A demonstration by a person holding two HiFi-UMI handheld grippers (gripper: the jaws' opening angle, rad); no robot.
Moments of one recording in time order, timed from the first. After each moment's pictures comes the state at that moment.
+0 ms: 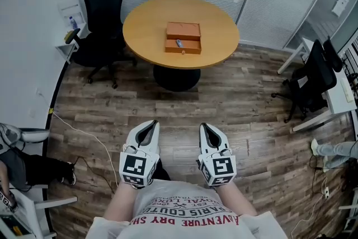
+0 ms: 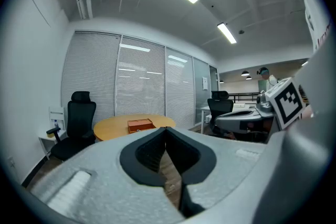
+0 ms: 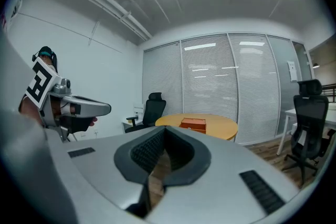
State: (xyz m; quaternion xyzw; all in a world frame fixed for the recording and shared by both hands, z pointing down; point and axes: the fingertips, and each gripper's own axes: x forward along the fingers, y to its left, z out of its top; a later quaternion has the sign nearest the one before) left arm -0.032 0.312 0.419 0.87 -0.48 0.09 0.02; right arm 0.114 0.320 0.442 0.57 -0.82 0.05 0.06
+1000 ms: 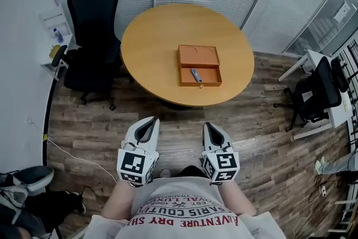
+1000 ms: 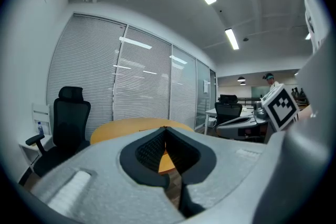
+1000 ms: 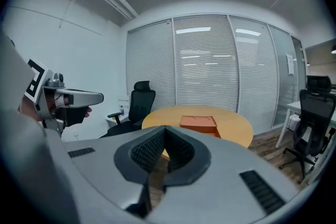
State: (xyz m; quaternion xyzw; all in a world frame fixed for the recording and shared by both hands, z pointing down) left arm -0.158 -0.002 0.410 0.90 -0.44 0.08 0.04; right arm 0.005 0.020 0.457 0.62 -0.77 0.11 0.11
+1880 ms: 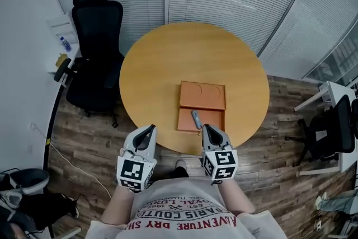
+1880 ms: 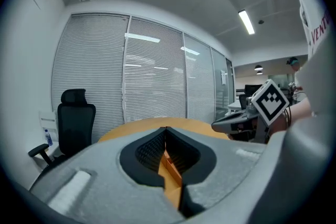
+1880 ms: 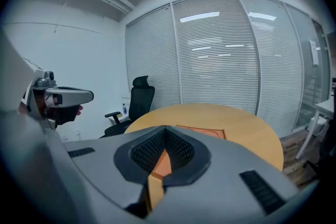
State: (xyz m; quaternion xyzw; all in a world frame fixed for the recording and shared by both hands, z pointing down) left arm -0.092 -0.212 0.424 0.85 -0.51 0.11 0.03; right arm 0.077 -0.235 0.483 0.55 -0.82 0.13 0.12
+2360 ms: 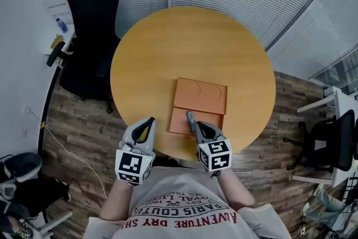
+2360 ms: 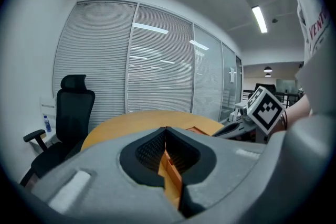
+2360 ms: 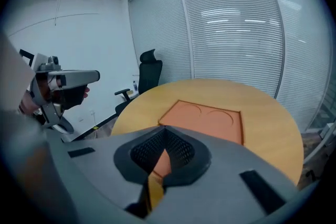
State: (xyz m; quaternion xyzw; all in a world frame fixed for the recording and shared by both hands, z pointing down) left arm -0.065 -0.294 0.479 0.84 -0.53 0.12 0.08; right arm 0.083 -0.312 0.577 0.45 -0.84 0.20 0.24
